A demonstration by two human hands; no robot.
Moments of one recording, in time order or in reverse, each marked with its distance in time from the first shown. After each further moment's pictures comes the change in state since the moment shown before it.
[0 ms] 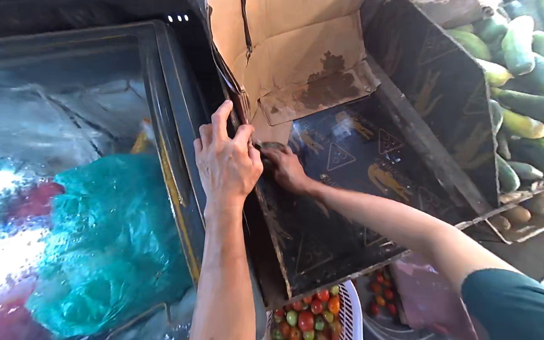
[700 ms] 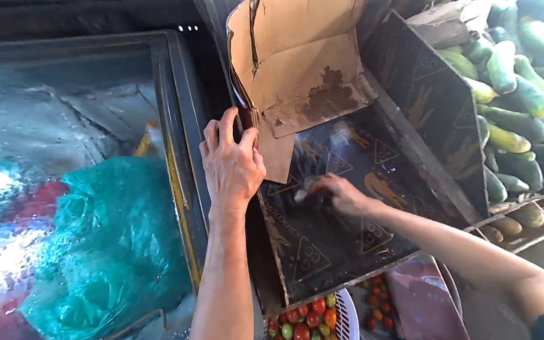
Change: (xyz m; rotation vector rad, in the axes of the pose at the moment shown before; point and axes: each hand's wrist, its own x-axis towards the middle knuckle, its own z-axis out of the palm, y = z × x) left_hand 0.002 0.002 -0.001 -0.008 0.000 0.021; right_hand -0.093 0.061 -0.078 -0.044 -0.126 -0.167
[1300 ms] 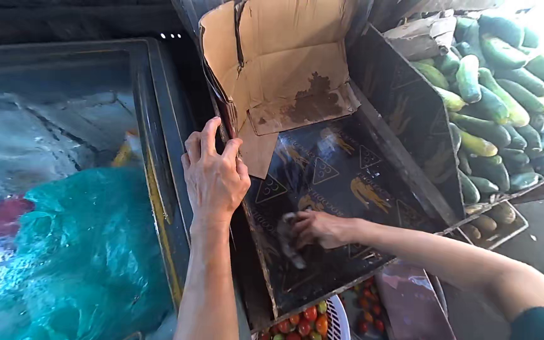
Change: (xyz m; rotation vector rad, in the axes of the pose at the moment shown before) left_hand -0.001 -0.003 0.003 -0.019 0.008 -0.003; right_hand -0.019 -0.016 0.019 0.050 -0.368 -0.439
